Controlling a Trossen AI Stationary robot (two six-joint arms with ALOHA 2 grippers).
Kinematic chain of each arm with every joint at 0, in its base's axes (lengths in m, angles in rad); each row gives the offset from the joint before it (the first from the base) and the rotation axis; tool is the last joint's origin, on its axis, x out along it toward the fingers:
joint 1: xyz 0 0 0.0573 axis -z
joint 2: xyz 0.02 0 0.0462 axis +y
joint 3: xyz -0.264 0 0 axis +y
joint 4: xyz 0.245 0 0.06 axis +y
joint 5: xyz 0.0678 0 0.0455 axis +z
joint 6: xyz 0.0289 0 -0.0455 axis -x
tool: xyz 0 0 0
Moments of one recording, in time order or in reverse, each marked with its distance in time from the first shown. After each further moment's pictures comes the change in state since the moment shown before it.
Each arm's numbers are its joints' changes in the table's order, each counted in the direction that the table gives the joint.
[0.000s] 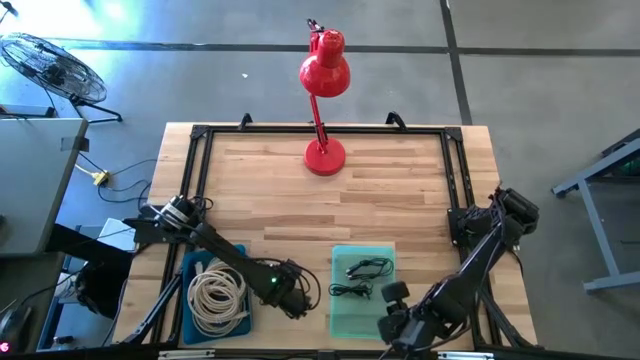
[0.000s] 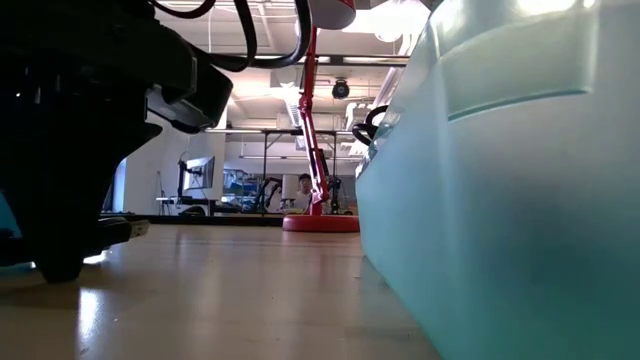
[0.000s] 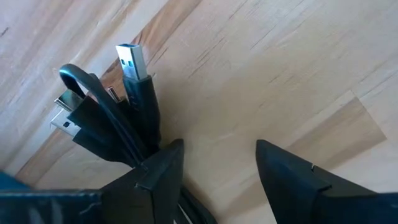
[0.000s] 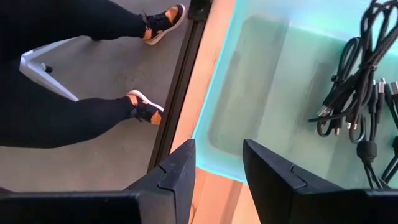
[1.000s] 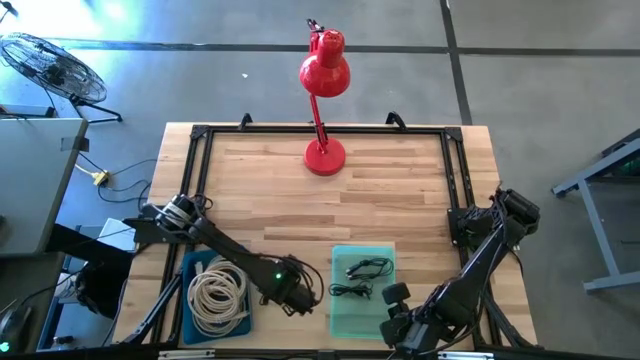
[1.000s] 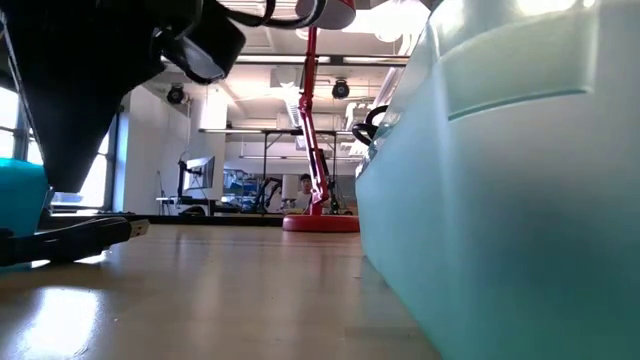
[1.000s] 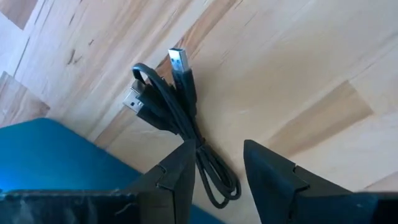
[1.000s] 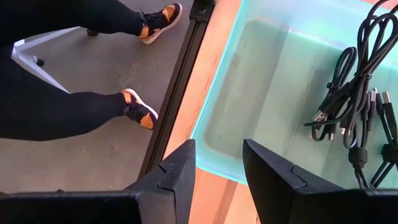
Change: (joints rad) left arm -0.025 0.001 -0.178 0.276 -0.025 -0.072; right arm -0.027 0.000 0.000 0.003 -0.040 0.039
